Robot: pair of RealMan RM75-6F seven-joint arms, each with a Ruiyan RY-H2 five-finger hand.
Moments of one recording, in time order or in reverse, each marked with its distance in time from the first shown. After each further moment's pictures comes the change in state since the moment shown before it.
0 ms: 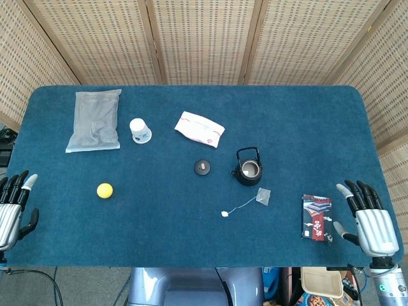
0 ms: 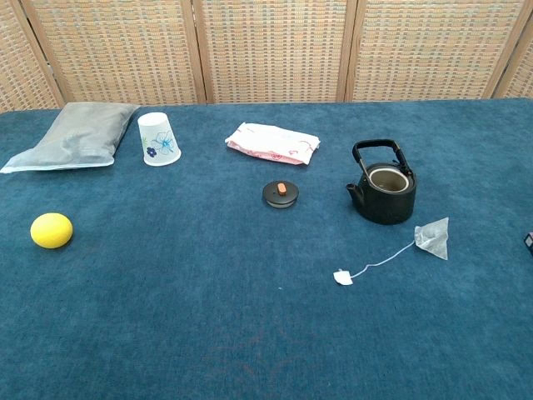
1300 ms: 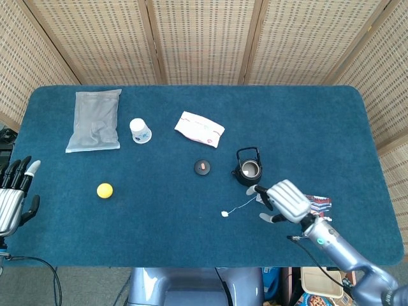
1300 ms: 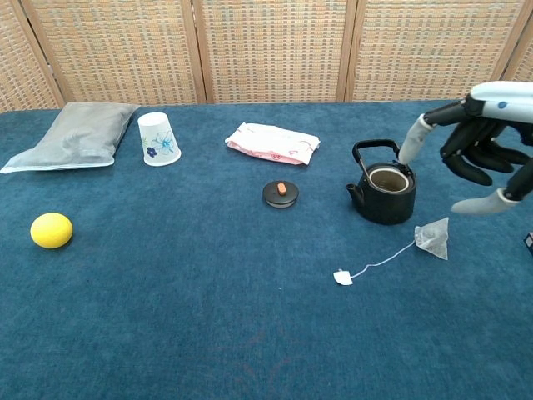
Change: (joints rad) left arm -0.072 0.065 -0.055 -0.048 -0.035 -0.063 0.068; right arm 0.468 -0.021 0.042 -0.054 -0.103 -0.508 0.246
